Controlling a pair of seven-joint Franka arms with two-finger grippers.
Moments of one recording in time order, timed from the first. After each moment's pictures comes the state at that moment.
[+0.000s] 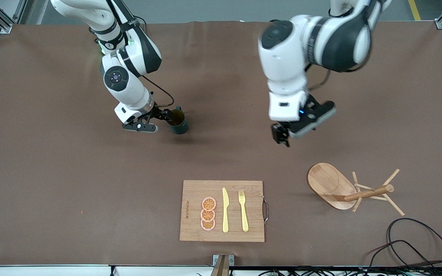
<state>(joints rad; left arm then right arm) -0.63 0.28 0.07 -1.57 0.44 1.88 -1.15 0.55 0.15 -0.03 -2.29 0.15 2.42 0.55</state>
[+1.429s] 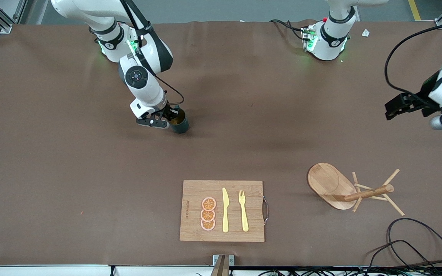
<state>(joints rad) -0.08 0.11 -0.02 -1.41 0.05 1.51 -0.17 0.63 0.22 -0.04 -2.34 0.15 2.53 0.57</state>
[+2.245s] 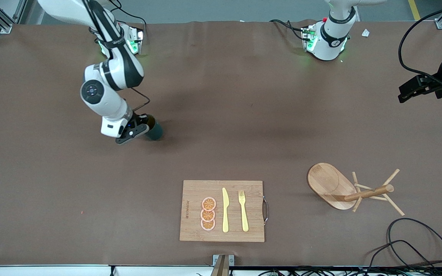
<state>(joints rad) -0.04 0.05 -0.04 -1.43 0.05 1.43 -0.16 0.36 0.19 -0.06 -2.33 0.10 2.48 -0.38</state>
